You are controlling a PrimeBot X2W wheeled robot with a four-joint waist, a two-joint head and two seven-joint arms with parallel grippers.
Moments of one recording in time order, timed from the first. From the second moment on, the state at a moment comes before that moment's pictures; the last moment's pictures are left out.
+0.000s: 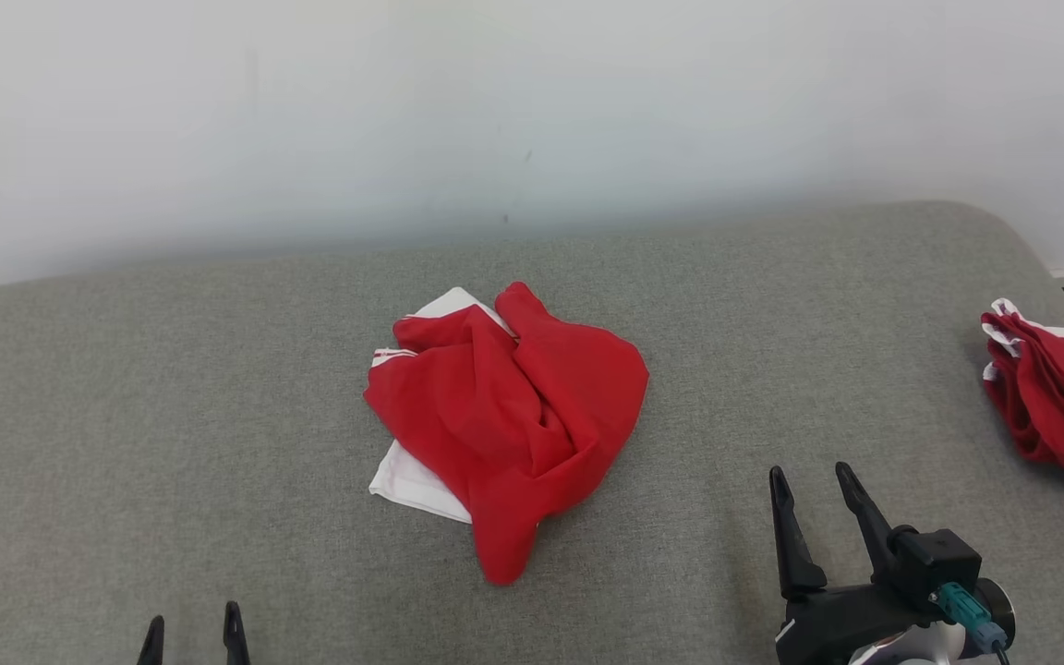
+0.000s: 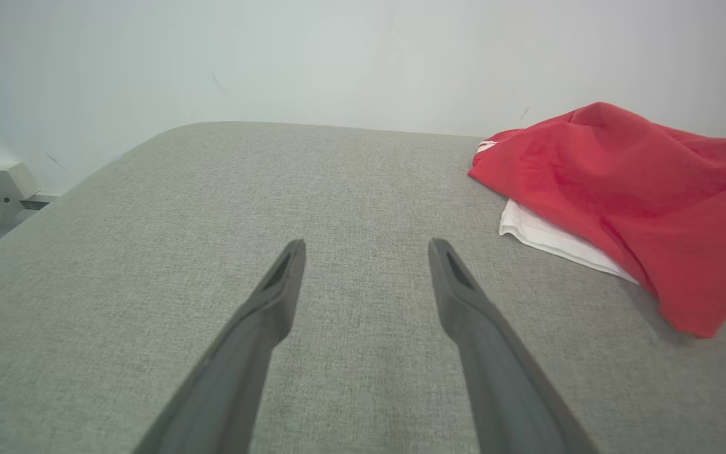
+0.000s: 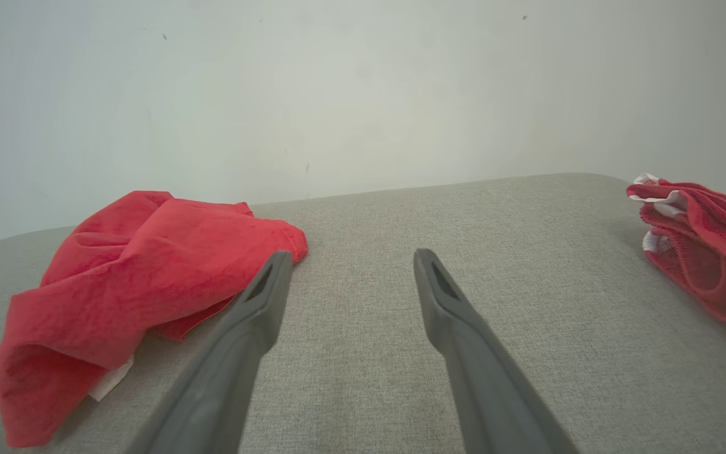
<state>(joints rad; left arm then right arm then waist) 0.08 0.05 0.09 0.26 -0.15 -0.04 -0.26 -0.14 -0.05 -0.01 0.40 0.11 0.13 -0.26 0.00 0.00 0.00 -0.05</state>
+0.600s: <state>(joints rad) -0.08 0.05 0.02 0.34 -0.20 -0.06 -0.26 -0.19 -0.05 0.00 0.38 0.10 0.13 -0.26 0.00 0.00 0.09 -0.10</state>
